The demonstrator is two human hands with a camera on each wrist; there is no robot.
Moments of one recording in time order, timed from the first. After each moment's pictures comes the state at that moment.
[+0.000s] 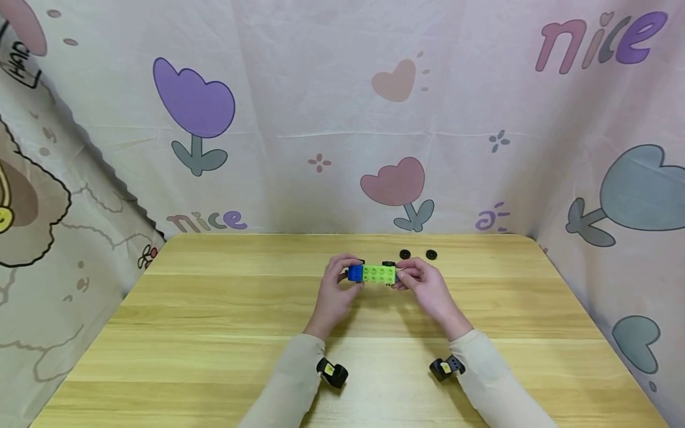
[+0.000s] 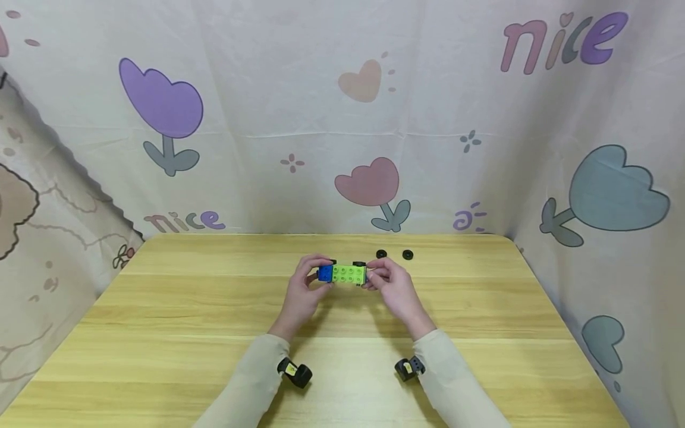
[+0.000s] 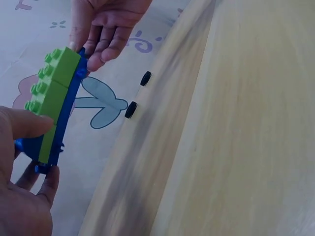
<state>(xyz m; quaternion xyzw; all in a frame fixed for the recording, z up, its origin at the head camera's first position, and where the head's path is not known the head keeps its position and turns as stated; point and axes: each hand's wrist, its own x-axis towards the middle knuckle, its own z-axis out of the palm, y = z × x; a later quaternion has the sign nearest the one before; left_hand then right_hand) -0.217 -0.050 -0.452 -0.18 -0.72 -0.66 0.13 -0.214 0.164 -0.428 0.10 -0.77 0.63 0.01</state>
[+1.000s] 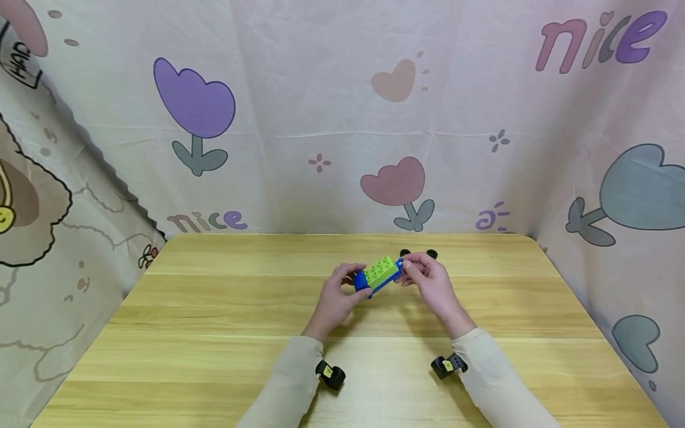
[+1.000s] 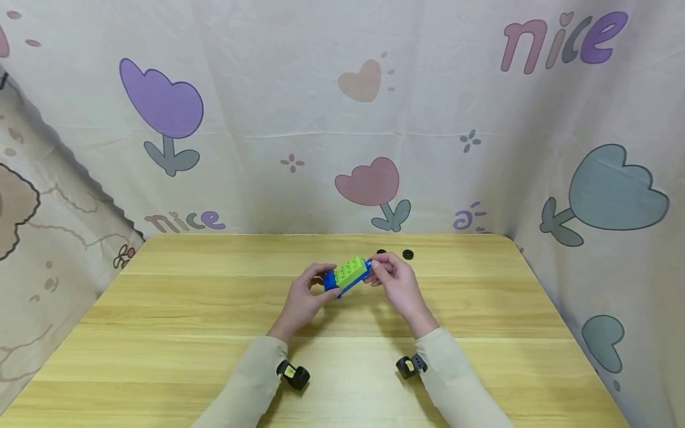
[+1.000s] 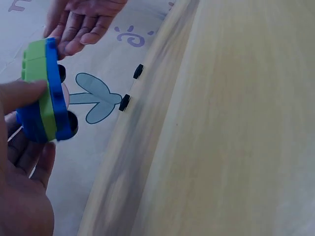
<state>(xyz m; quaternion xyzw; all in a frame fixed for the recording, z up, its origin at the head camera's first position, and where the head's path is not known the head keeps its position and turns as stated) -0.209 -0.054 -0.453 -0.16 -0.79 -0.59 0.06 -0.213 0.167 -0.420 0.09 -0.75 0.66 0.03</state>
